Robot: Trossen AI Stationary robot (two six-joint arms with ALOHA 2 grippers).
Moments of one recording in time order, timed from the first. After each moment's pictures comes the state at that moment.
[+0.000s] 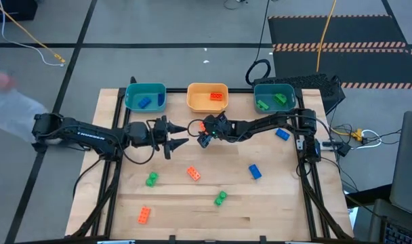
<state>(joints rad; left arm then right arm) 0.01 1.08 0.39 0.63 -0.13 -0.24 -0.14 1.99 1.13 0.12 0.32 0.45</state>
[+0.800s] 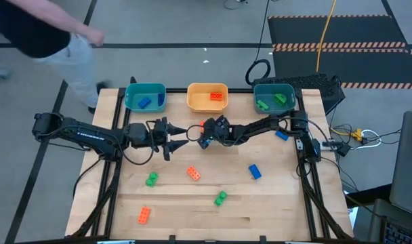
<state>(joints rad) -0.02 1.08 0.39 0.64 -0.13 -0.28 -0.14 2.10 1.14 0.11 0.43 0.49</state>
